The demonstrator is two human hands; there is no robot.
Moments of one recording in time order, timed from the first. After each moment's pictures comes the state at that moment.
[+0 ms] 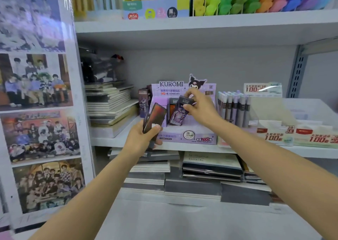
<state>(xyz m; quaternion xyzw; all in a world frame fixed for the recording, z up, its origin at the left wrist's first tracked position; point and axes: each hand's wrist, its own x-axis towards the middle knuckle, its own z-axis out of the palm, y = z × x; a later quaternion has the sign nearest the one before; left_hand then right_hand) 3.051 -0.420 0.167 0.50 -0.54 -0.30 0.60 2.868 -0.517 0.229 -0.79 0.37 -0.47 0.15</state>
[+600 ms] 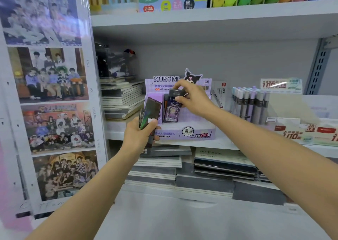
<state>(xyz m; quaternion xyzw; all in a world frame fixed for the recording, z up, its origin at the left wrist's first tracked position) 3.081 -0.404 0.164 0.52 -0.50 -0.27 0.65 2.917 -0.501 0.248 -0.84 0.32 -0.42 0.12</state>
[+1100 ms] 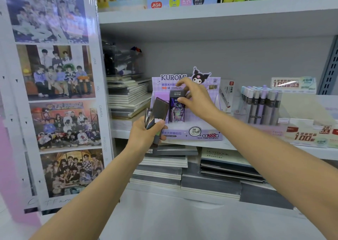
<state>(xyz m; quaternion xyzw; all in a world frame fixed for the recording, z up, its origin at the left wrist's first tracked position) 3.082 -0.398 0.167 0.51 -0.50 -0.29 0.64 2.932 -0.511 0.239 -0.84 0.31 -0.44 0.07</state>
